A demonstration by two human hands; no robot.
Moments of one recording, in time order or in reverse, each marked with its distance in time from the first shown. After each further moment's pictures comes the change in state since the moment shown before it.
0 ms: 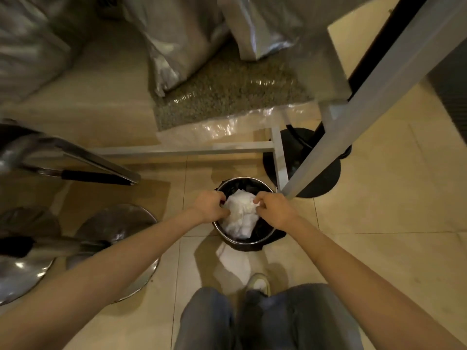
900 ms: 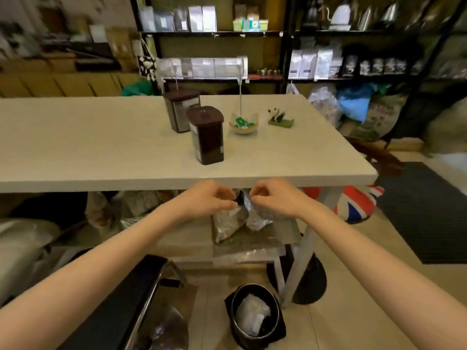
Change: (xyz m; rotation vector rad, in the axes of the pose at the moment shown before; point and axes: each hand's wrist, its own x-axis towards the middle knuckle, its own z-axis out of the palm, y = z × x) left_hand -0.409 0.168 -0.383 -0.043 0.374 0.344; right_hand -0.309 -0.316 -0.366 -0.104 0.318 -0.465
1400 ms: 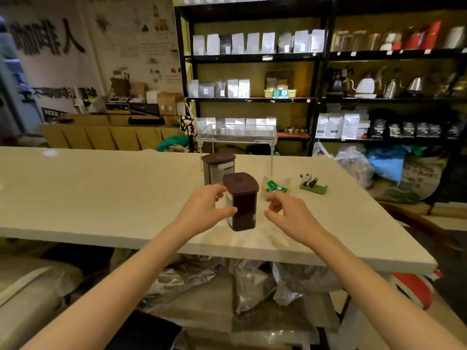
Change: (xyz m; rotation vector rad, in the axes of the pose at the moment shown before) left_hand 0.017 -0.018 -0.092 0.070 0.596 -0.095; right_hand 0.075 -0.043 -0.041 0.099 0.319 -0.113
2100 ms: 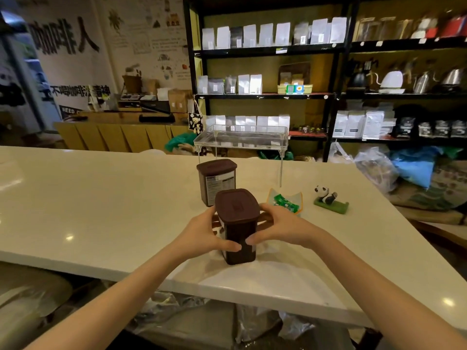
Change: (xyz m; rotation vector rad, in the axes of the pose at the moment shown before) left_hand 0.066 -0.038 0.049 -0.369 -0.190 -0.167; right_hand 0.101 0.039 0.017 0.350 -0.496 0.038
